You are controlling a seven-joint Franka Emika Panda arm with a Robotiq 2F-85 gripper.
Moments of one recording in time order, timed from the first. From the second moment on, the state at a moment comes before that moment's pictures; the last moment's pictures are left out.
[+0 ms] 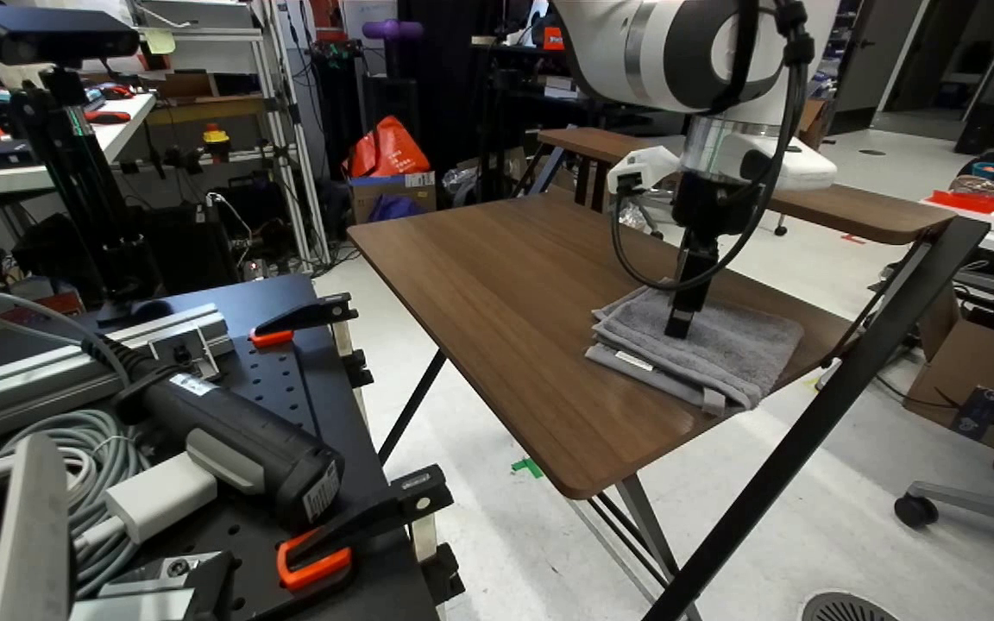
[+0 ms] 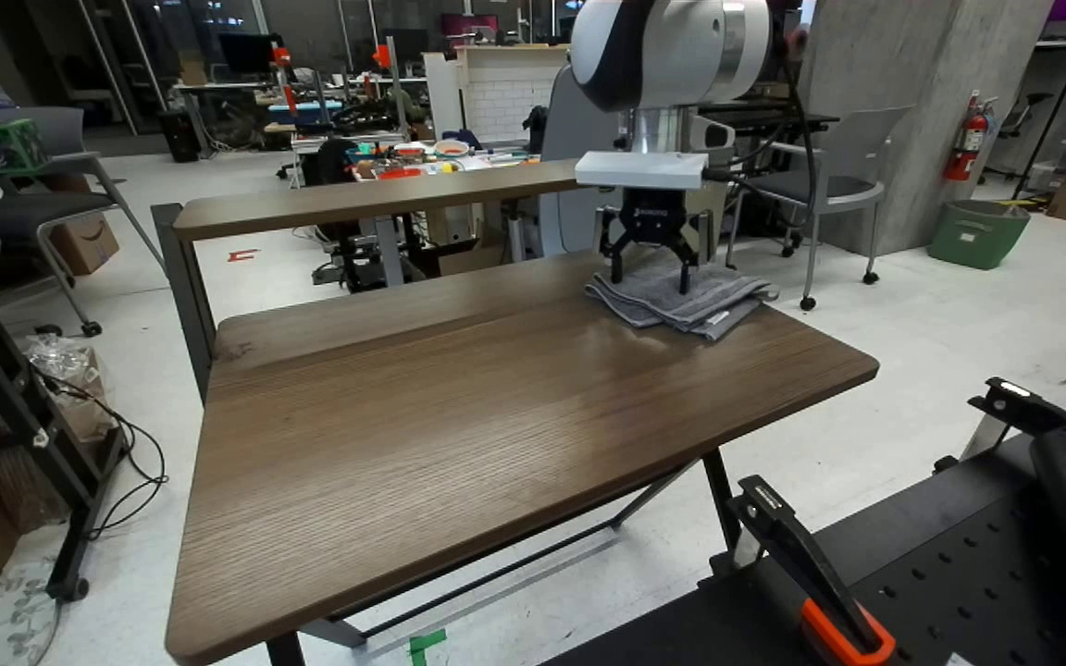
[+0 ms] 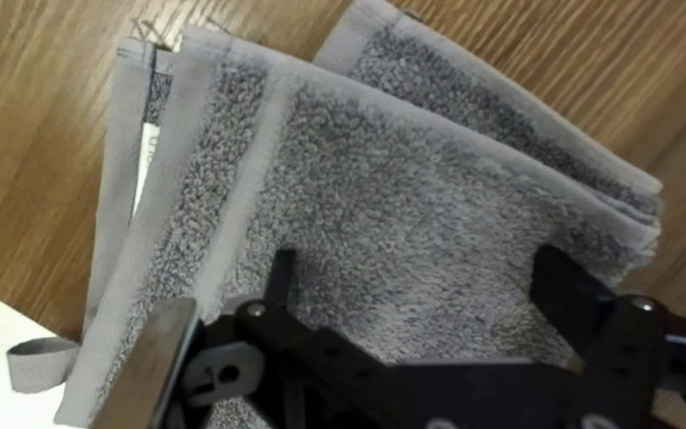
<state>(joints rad) 0.11 0.97 -0.14 -1.39 0.12 2.27 0.79</state>
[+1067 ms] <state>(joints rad) 0.33 1.00 -0.03 -1.30 0.02 2.27 0.72</state>
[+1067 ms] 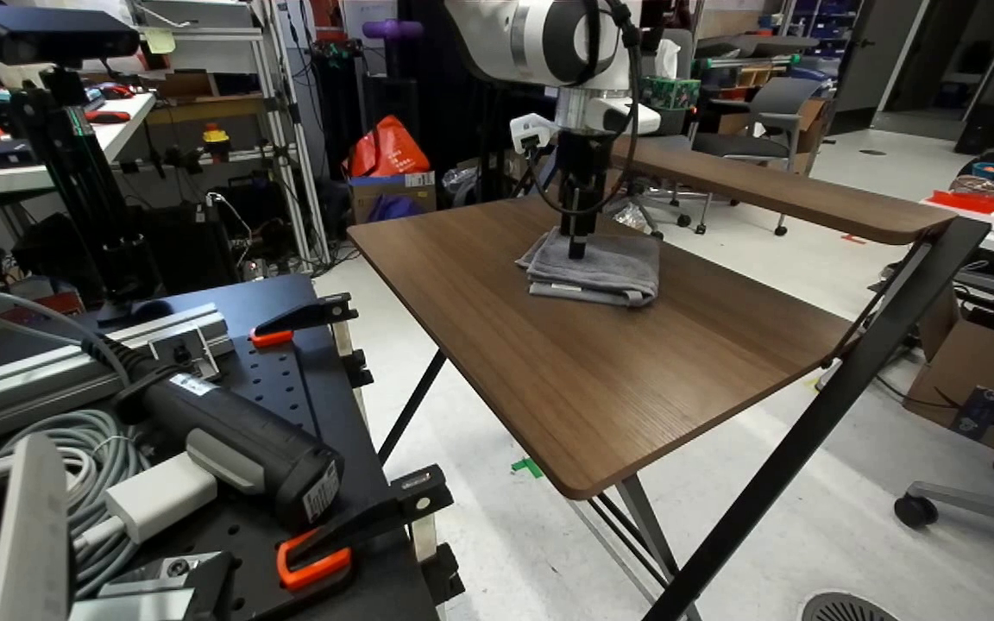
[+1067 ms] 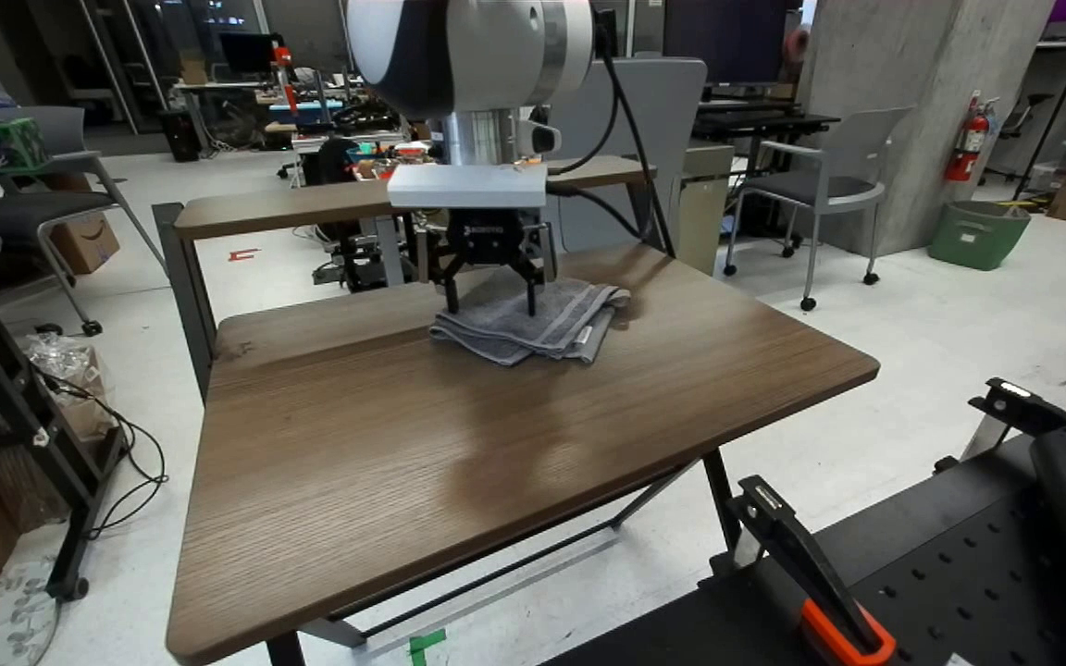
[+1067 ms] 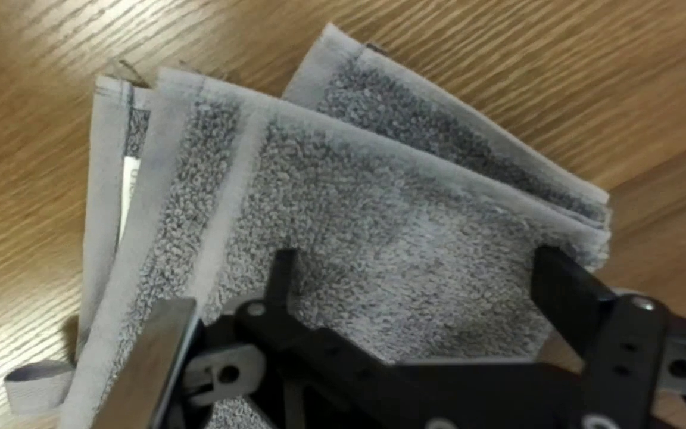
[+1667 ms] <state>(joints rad) 0.34 0.94 -0.03 -1.31 0.01 2.28 0.65</state>
